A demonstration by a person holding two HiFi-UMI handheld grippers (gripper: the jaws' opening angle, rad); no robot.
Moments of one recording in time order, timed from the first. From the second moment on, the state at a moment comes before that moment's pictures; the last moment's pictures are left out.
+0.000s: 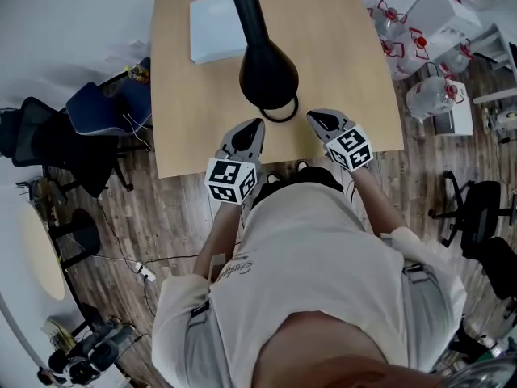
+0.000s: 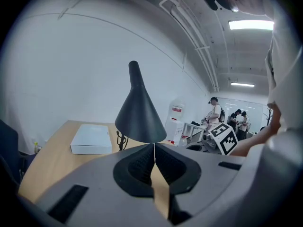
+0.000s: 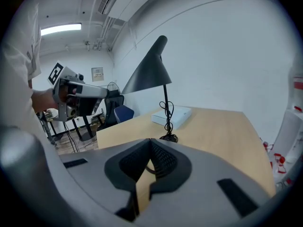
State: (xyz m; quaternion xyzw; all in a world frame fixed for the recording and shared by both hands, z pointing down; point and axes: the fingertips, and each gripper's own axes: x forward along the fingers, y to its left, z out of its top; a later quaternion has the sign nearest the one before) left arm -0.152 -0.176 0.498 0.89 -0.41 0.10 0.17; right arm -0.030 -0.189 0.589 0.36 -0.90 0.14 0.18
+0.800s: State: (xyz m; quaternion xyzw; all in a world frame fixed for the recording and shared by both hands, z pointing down) left arm -0.123 -0.203 0.541 0.85 -0.48 0.11 0.20; right arm -0.049 -0.238 0.746 0.23 -0.90 0.16 0.33
